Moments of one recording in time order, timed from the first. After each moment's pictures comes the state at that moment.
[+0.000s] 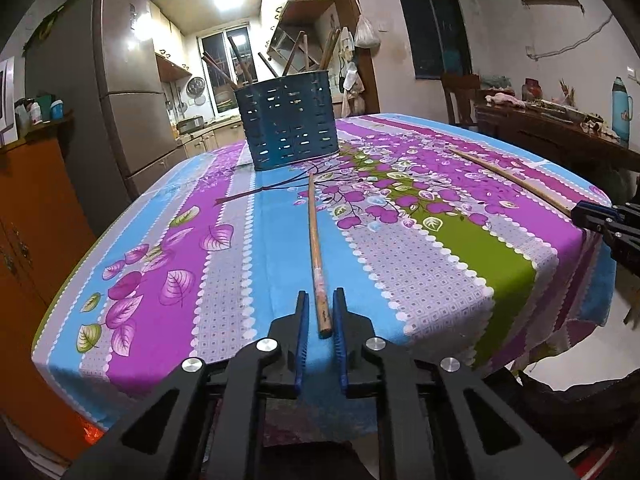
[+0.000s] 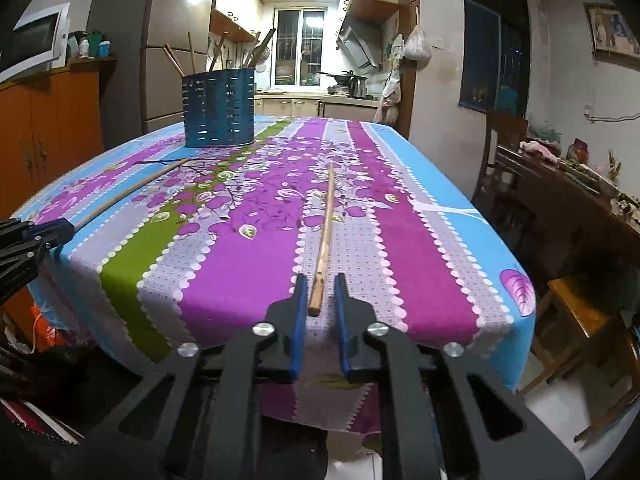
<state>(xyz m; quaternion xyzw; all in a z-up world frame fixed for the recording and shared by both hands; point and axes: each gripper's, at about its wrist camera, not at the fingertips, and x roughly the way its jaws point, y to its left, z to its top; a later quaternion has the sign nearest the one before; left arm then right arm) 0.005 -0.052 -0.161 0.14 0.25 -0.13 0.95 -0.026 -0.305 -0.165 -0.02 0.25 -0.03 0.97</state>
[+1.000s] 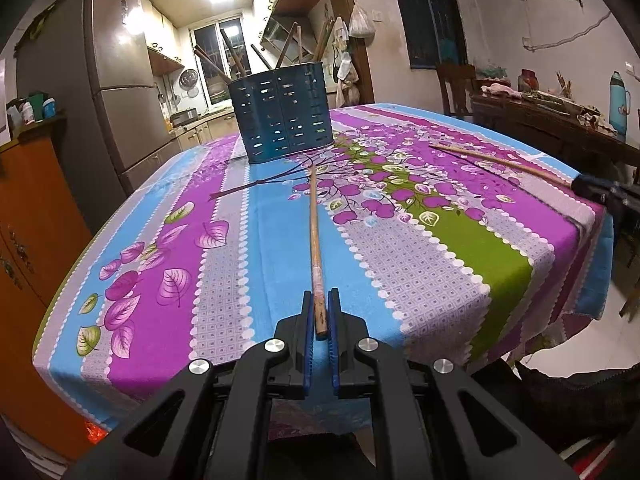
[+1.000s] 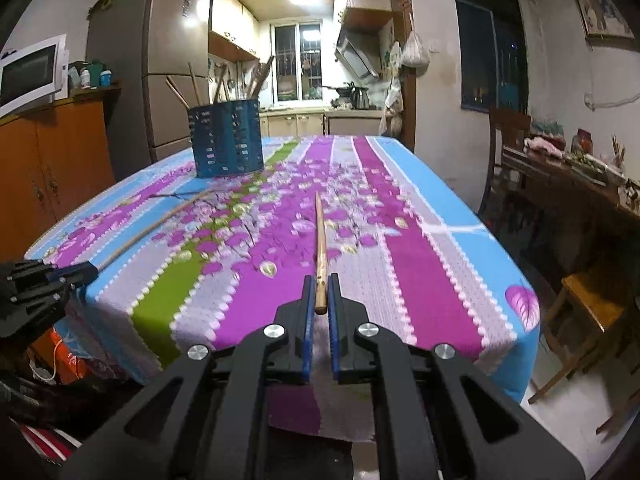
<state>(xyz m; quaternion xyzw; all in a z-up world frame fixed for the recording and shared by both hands) 0.009 -0.054 -0.158 0.14 0.27 -0.14 0.94 -0.030 -0.302 -0.138 0.02 0.23 -0.01 0.97</state>
